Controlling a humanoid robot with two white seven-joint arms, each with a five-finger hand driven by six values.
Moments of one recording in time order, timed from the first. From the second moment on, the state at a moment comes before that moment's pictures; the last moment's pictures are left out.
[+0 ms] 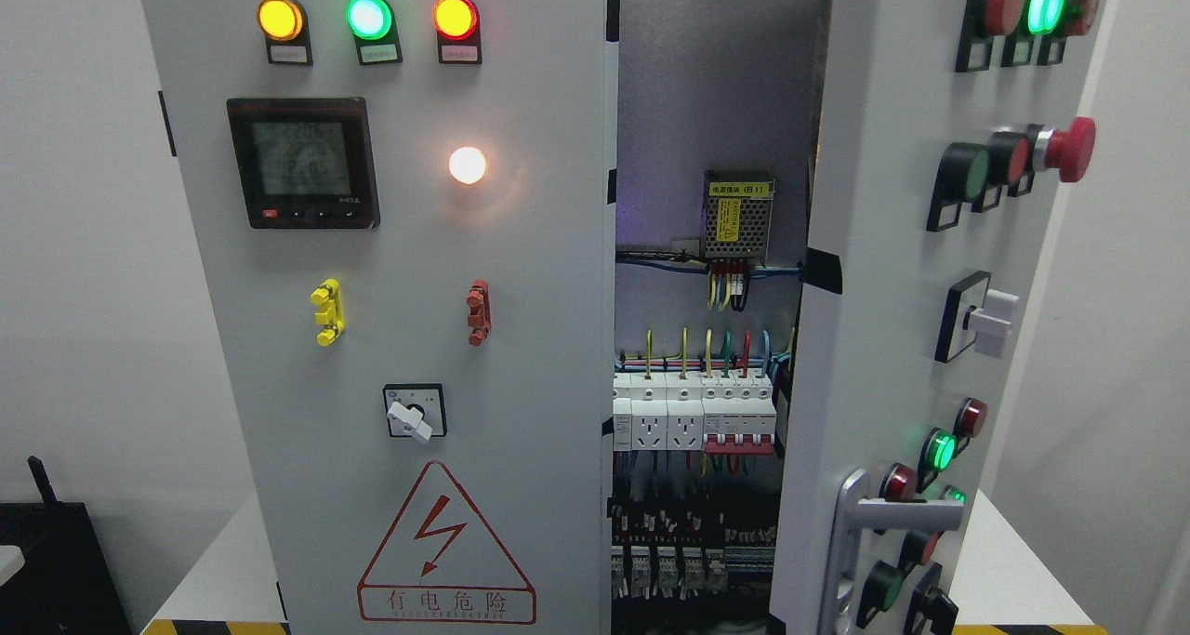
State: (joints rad) left arm 0.09 0.00 0.05 0.05 0.00 -0.24 -0.30; right arm 0.10 0.12 0.30 -0.08 -0.30 0.01 0.09
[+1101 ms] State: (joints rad) left arm 0.07 0.00 0.04 0.05 0.00 -0.24 -0.31; right arm 0.10 0.12 0.30 -0.08 -0.30 0.01 0.09
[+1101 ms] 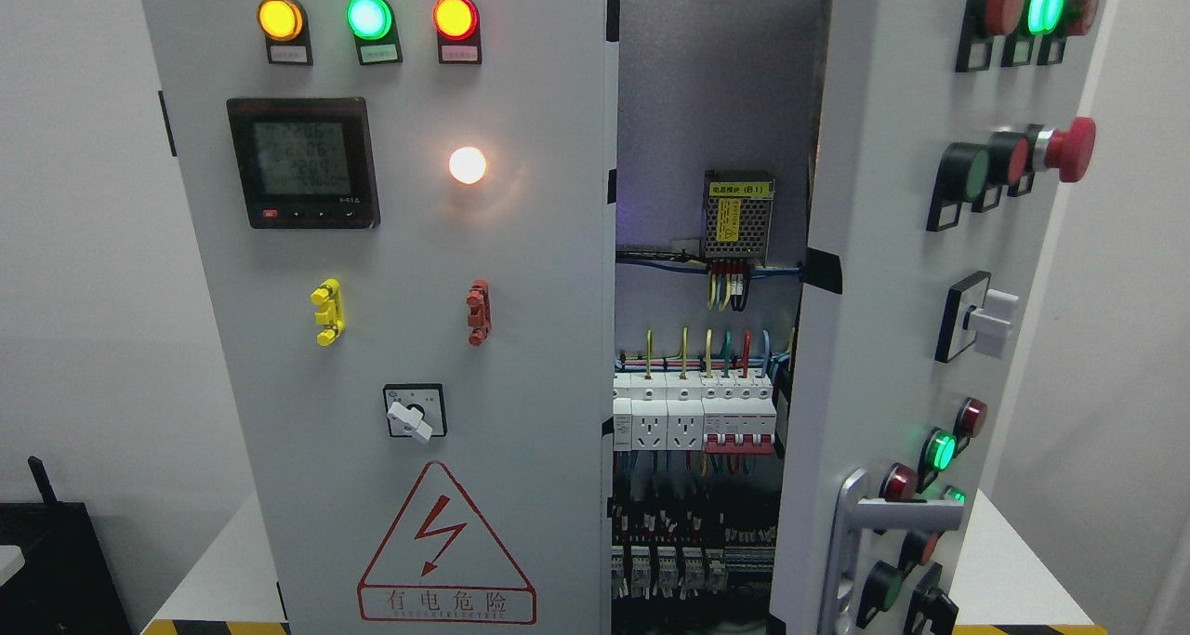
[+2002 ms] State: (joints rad) left arm 0.26 0.38 0.01 -0.63 0.63 -0.28 -0.47; right arm 0.10 0.12 0.30 -0.08 -0.30 0.00 0.09
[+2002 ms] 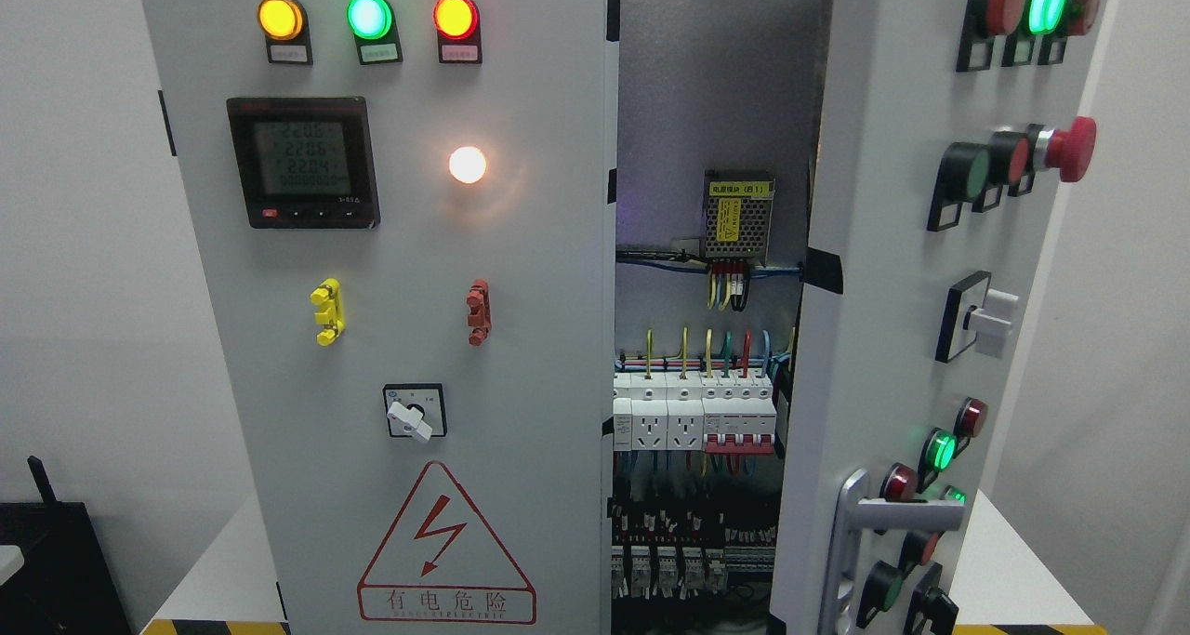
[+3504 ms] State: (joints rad) left arm 0.33 1.38 0.27 -1.53 1.61 -0.29 -0.77; right arm 0.10 0.12 0.30 -0.08 -0.30 0.01 0.09
